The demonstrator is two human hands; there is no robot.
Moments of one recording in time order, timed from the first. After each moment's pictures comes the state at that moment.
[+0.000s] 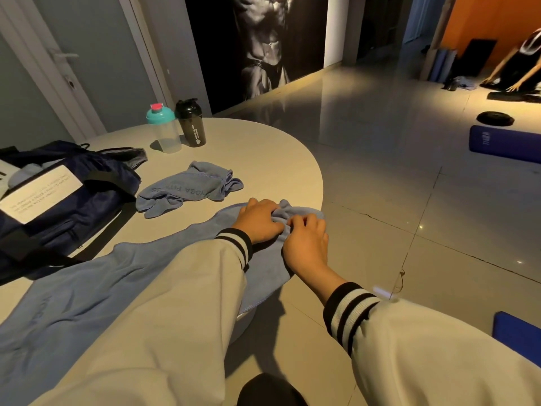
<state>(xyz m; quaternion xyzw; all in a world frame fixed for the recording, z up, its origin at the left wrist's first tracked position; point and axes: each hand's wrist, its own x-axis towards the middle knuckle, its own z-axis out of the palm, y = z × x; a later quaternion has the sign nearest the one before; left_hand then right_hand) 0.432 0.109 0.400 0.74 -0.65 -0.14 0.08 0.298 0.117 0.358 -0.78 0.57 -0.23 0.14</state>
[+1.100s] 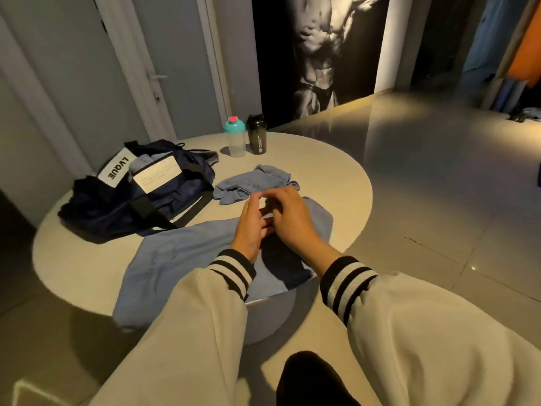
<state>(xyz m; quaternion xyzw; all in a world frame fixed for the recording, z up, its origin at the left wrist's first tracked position) 0.479 0.263 0.430 0.57 -0.29 -0.37 0.67 0.384 0.211 0.446 -0.83 0.29 -0.38 0.29</state>
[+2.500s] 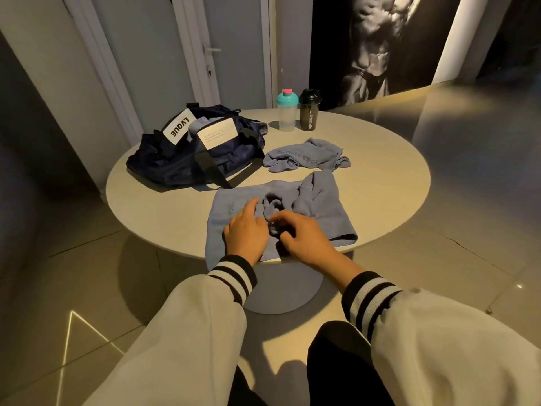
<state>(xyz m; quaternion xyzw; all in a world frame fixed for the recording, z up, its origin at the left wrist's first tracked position) 0.527 0.394 0.377 0.87 -0.32 -0.05 0.37 0.405 0.303 0.372 -0.90 0.17 -0.24 0.33</state>
